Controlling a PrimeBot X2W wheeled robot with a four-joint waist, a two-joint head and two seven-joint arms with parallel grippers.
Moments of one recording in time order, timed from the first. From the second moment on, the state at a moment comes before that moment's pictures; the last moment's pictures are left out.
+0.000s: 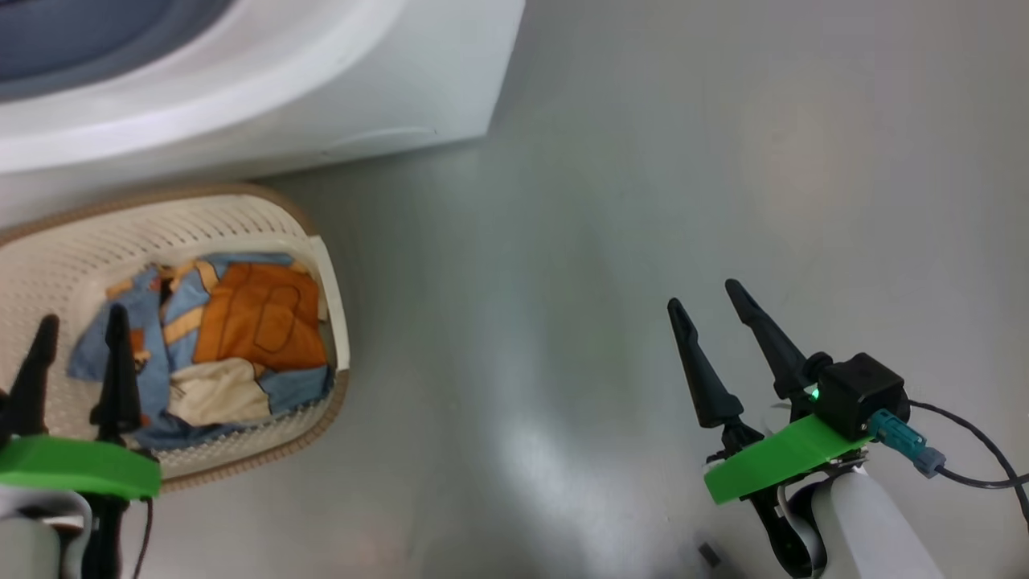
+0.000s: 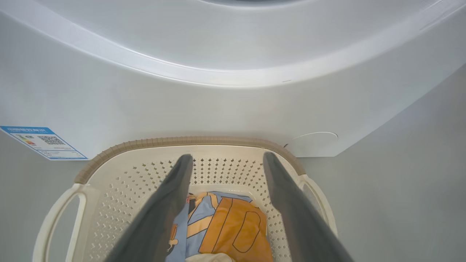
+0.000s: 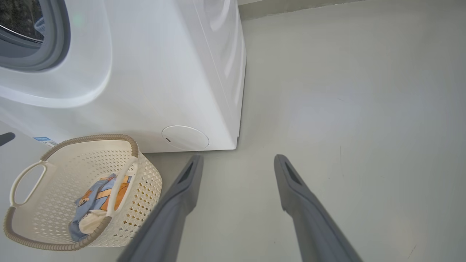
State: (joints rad) left arm -0.29 0.25 0.07 0.32 -0.41 -0.13 -0.26; right arm -0.27 -0.05 0.15 0.19 0.23 0.13 -0.25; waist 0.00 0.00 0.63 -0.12
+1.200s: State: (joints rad) left arm -0.80 0.51 -0.32 0.94 -0.67 -0.13 -0.16; right arm -0.33 -0.05 0.19 0.14 0.29 0.13 -0.25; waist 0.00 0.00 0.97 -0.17
